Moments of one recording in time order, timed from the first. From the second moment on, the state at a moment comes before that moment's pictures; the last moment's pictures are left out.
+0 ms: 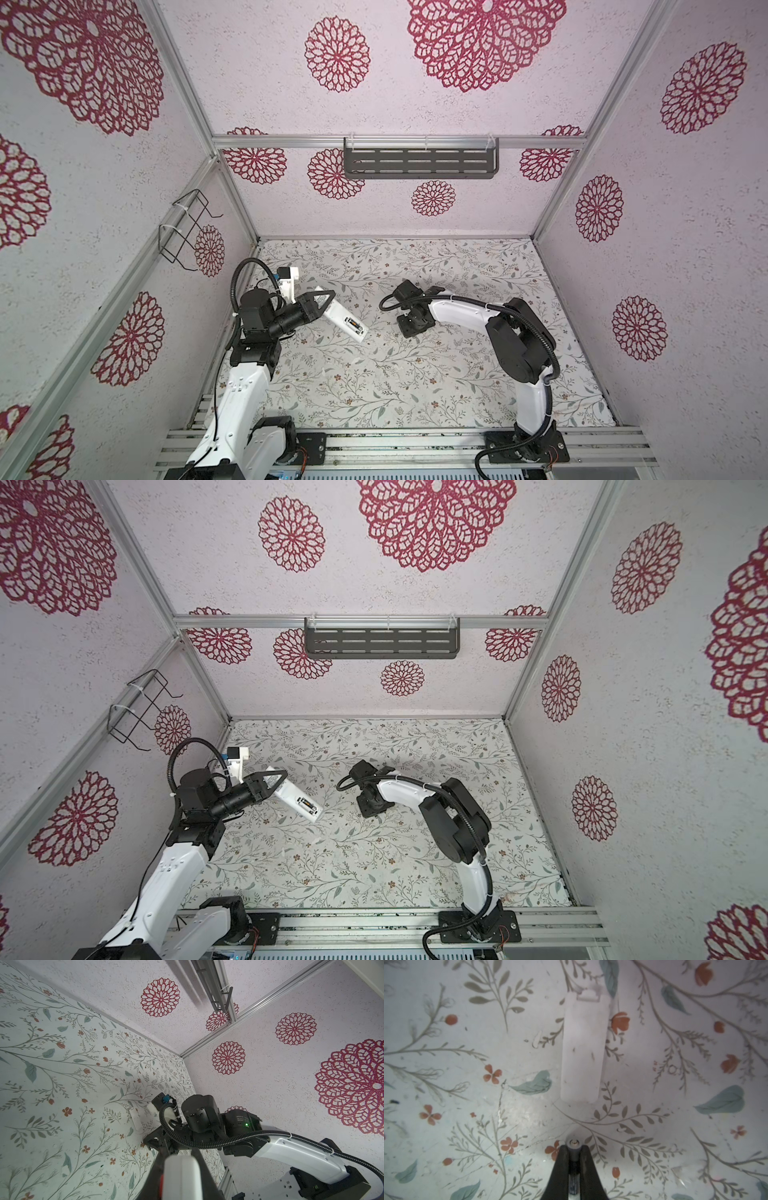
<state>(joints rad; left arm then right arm) 0.06 0.96 0.61 0.09 0.85 -0.74 0.76 1.97 1.37 -0.65 0.09 0.31</state>
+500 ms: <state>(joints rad) 0.02 1.01 0.58 0.13 0.84 -0.76 0.85 1.56 1.18 -0.17 -0.10 0.21</state>
